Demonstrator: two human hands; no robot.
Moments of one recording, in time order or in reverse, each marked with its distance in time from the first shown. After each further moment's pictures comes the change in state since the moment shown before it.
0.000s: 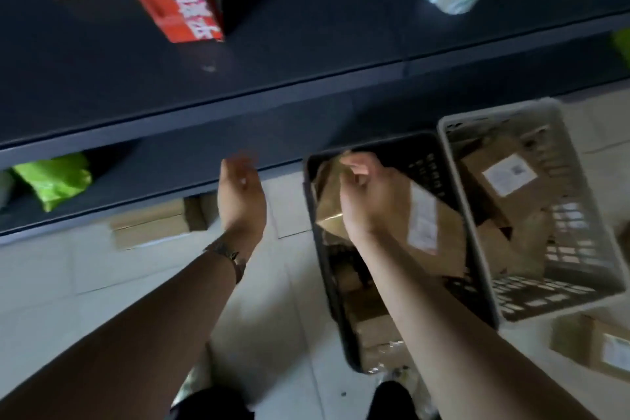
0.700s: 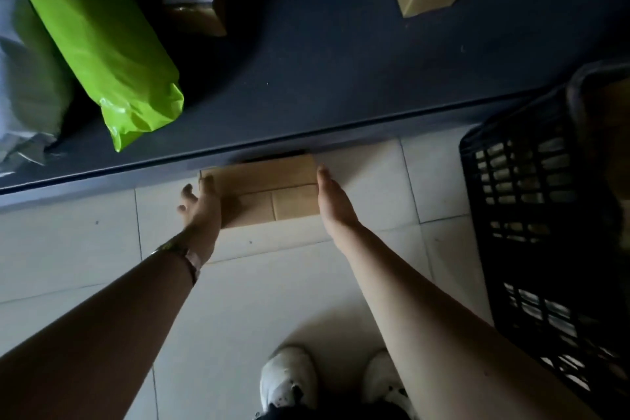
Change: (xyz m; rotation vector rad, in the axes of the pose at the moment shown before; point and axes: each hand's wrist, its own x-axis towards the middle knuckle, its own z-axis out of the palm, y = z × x) left_hand 0.187 -0.372 -0.182 0.011 0.053 -0.669; right_hand -0.094 0.124 0.418 0.033 -0.591 0.513
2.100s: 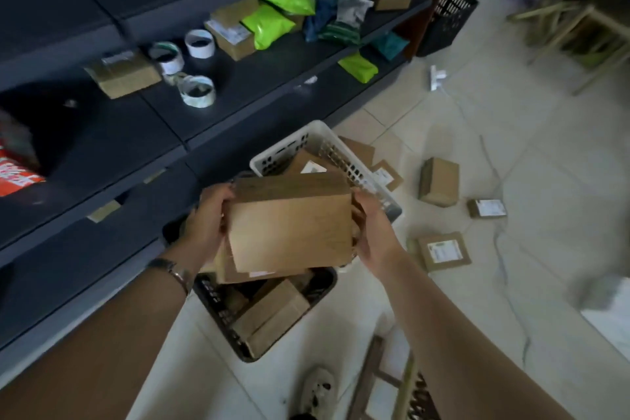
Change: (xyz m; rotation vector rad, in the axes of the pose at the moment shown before) left_hand -0.727 0.223 0.208 -0.023 -0.860 0.352; right_hand -0.518 -0.010 -0.643 0.944 0.494 -0.172
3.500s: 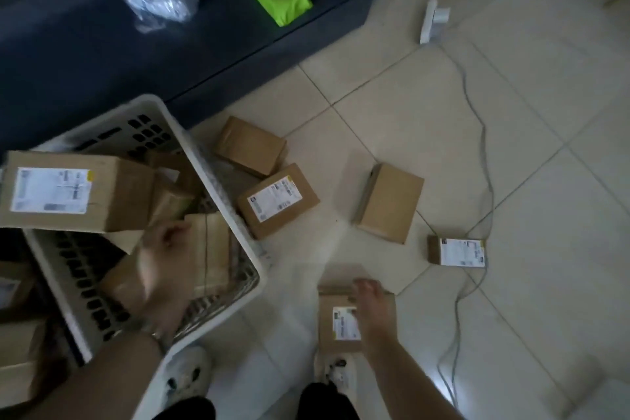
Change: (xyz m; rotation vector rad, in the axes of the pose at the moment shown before) left_hand 0.257 -0.200 0.445 0.568 0.634 0.202; right_hand 0.430 -0.001 -0.424 -0.368 0.288 0.362
